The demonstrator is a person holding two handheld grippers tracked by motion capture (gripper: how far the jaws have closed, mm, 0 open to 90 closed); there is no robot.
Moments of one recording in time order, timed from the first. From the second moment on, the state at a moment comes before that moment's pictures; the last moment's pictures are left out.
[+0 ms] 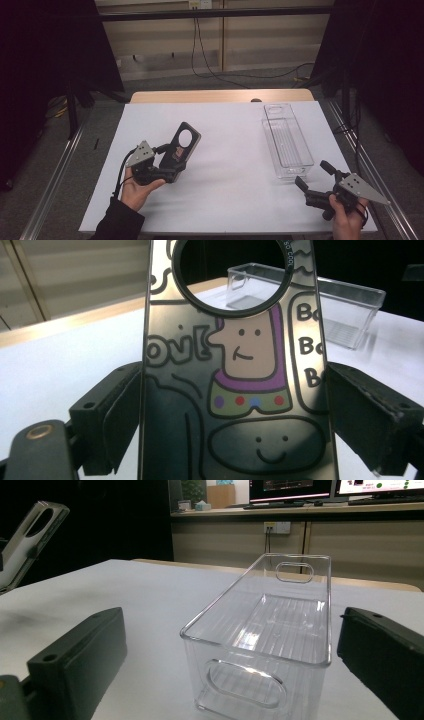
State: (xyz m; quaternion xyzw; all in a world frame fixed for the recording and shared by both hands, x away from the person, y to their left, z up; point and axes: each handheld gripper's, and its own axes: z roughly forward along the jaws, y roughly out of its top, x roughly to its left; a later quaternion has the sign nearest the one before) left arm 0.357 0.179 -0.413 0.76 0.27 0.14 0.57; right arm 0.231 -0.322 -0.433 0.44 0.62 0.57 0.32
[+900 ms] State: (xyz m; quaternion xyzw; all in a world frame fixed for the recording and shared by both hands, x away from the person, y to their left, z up) left arm 0.344 0.146 -0.418 0.78 0.22 0.10 0.58; right arm 0.231 -0.310 -0.427 0.41 0.63 0.60 0.28
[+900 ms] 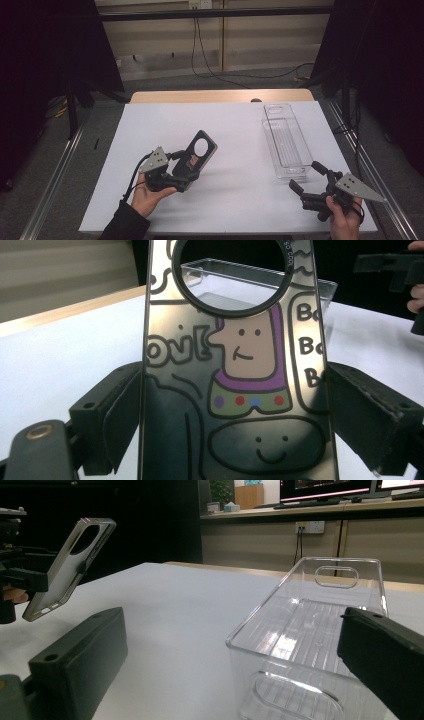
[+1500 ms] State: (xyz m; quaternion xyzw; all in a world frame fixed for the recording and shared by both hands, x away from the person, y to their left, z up) left arm 0.327 0.134 -0.412 0.78 0.19 0.08 0.59; right arm 0.238 -0.286 -0.416 0.36 0.66 0.61 0.25
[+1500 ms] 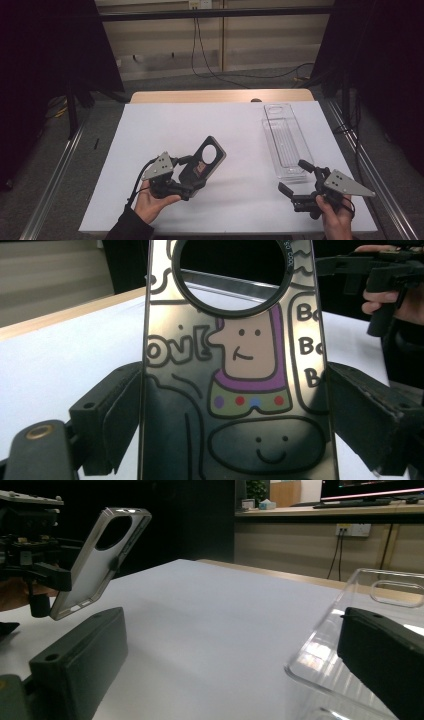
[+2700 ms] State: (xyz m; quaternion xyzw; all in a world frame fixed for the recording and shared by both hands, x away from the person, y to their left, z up) left arm 0.324 0.117 -0.406 0.79 0.12 0.04 0.60; right arm 0.266 -0.239 -0.408 0.27 0.71 0.63 0.15
